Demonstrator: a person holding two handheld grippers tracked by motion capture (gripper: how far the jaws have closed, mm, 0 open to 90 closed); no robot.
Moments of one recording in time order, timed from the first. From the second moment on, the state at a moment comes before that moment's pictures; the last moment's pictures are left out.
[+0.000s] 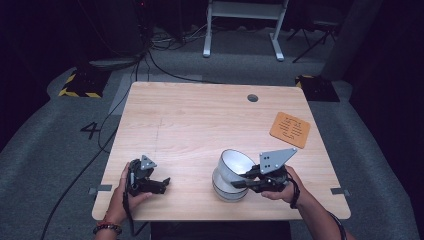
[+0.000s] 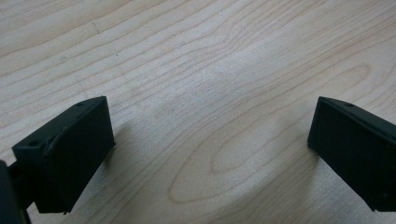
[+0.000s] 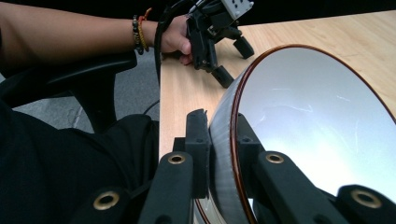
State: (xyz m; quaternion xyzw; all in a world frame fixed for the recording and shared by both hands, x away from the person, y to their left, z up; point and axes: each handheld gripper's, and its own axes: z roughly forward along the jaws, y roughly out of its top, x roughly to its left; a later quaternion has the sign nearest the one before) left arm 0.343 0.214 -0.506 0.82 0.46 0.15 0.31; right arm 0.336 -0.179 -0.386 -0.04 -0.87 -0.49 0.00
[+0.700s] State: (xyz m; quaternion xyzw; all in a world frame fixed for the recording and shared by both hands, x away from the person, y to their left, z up) left arm 0.343 0.214 -0.506 0.82 0.46 0.15 0.31; right arm 0.341 -0.208 -0.374 -0.07 -0.86 -0.51 -0.03
